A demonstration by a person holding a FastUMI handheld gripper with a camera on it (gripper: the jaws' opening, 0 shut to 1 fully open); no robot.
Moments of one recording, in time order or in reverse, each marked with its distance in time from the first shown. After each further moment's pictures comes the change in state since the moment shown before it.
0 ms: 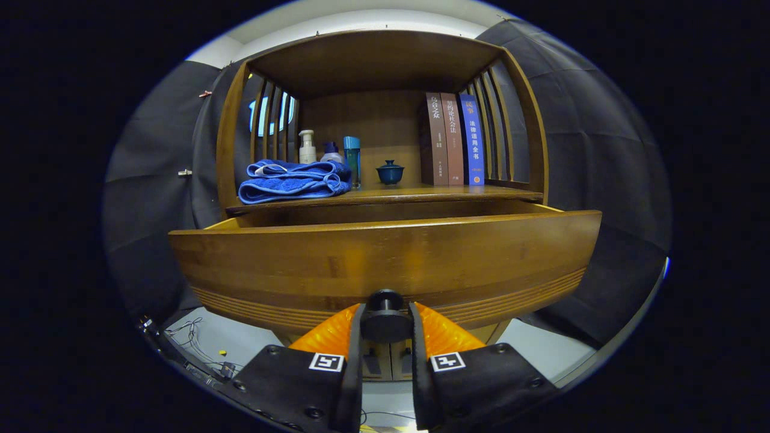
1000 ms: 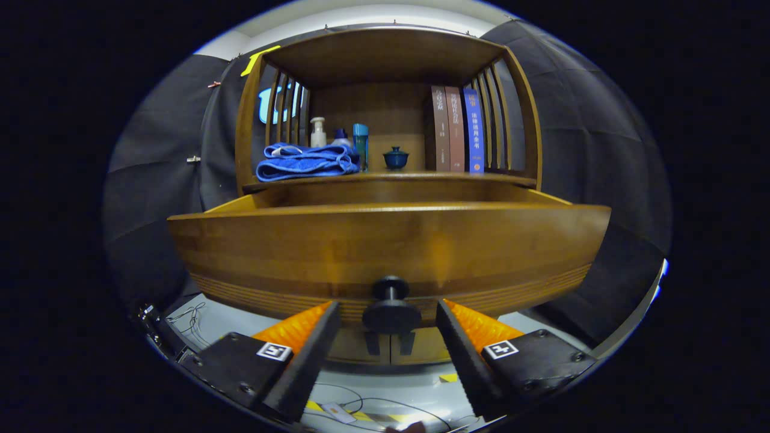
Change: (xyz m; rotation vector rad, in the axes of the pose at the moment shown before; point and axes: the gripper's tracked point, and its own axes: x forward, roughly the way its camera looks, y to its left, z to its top) arm -0.028 0.000 -0.040 -0.020 0.079 0.019
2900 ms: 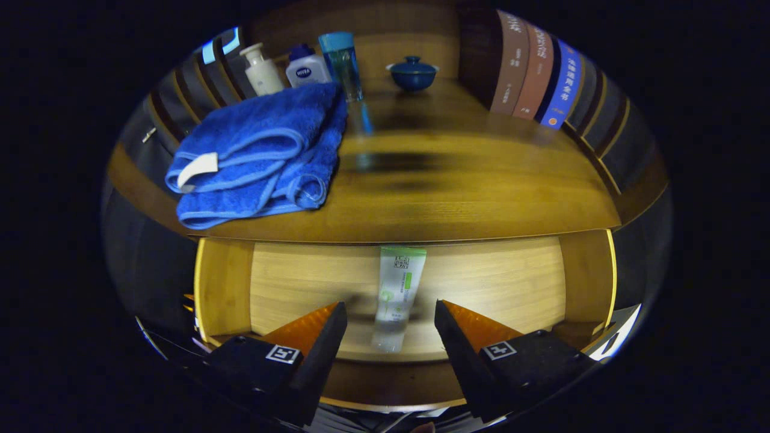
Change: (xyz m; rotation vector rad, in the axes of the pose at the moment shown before) arm 0.120 0.032 0.091 -0.004 0.833 -0.002
